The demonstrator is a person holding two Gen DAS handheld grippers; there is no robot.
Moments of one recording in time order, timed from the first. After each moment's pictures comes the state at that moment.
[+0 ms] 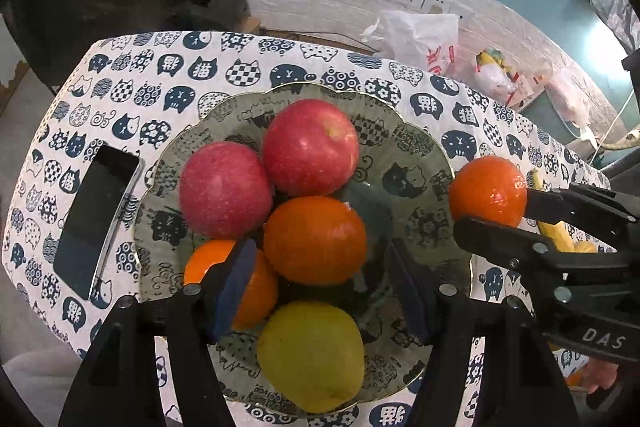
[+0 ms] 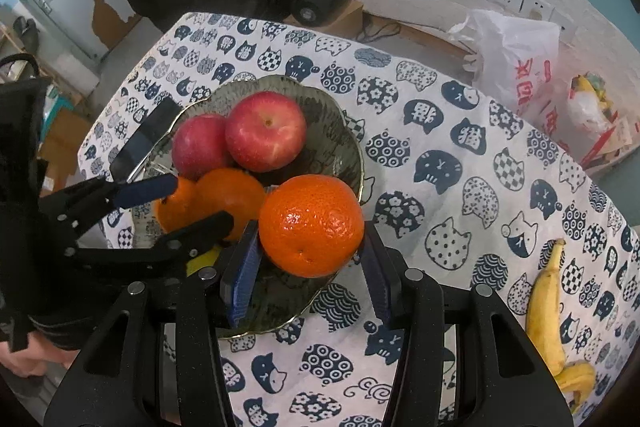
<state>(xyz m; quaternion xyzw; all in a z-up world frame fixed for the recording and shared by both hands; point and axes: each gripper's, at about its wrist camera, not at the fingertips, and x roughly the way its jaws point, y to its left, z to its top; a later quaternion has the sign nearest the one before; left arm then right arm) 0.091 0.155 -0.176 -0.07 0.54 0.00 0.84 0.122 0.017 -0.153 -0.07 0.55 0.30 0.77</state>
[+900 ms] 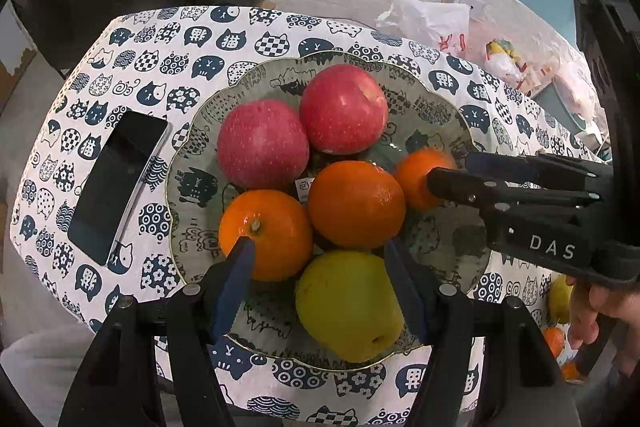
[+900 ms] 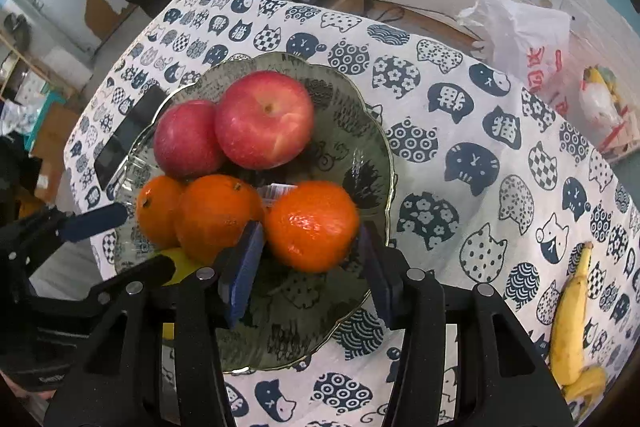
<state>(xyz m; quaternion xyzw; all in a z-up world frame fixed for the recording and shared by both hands) 0.065 0.173 -0.178 -0.07 0.56 0.01 0.82 0.130 0.036 -0.183 -0.06 0.57 0.30 0.76</state>
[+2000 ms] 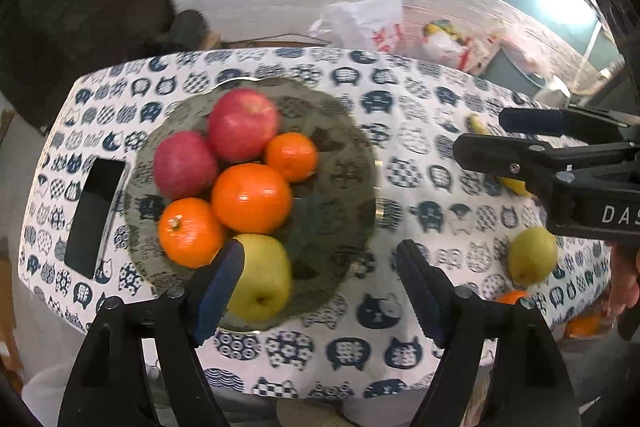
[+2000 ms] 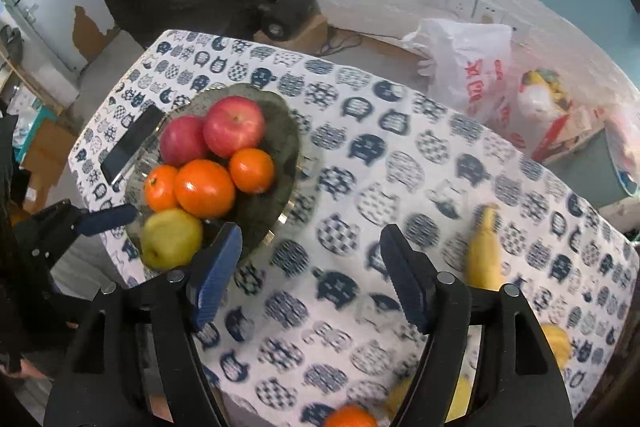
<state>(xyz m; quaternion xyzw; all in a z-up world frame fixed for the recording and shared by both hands) 0.036 0.091 -0.138 0.00 0.54 -0.06 0.84 0.089 -0.048 -0.108 -0.08 0.53 0.25 0.80</state>
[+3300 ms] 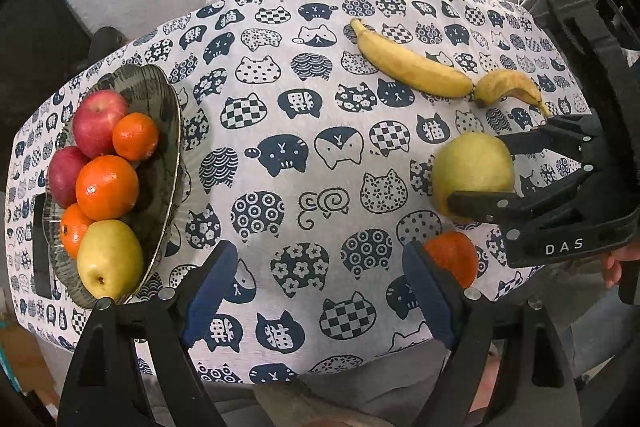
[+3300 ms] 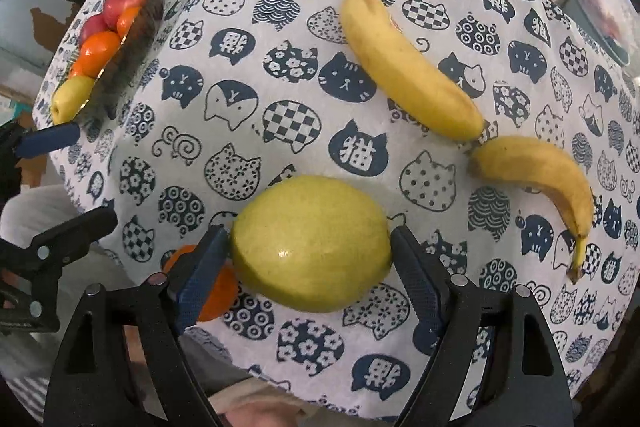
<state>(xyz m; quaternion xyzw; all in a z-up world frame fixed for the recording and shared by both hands) 0.011 -0.033 -0.173 0.10 0.59 -0.14 0.79 0.033 -0.193 -0.205 -0.04 0.65 0.19 0.74</state>
